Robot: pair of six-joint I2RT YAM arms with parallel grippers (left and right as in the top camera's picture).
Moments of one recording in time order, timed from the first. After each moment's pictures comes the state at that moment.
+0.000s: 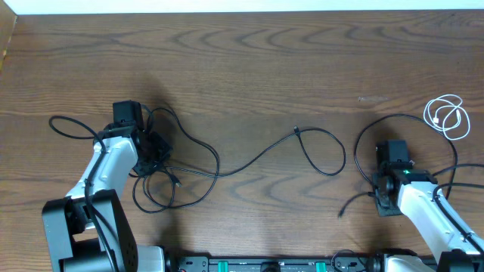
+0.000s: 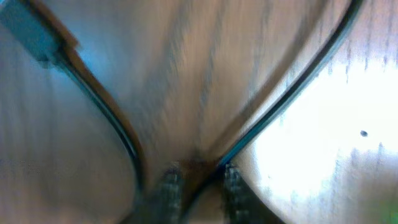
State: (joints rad) left arm 0.17 1.59 0.84 -0.65 0.12 -0.62; right arm 0.00 1.31 0.49 -0.65 0.28 1.52
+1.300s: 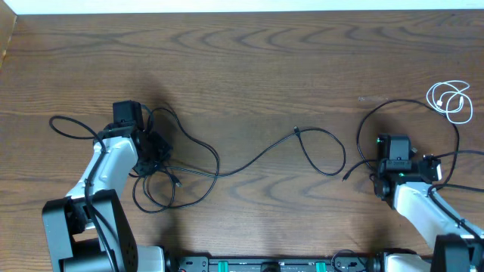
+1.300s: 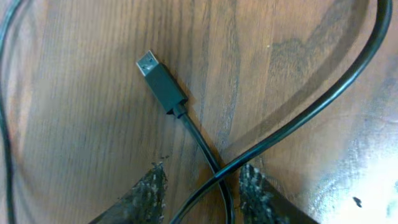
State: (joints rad) left arm 0.17 1.59 0.84 -0.65 0.13 -0.62; right arm 0.00 1.37 0.44 -0.17 0.48 1.40
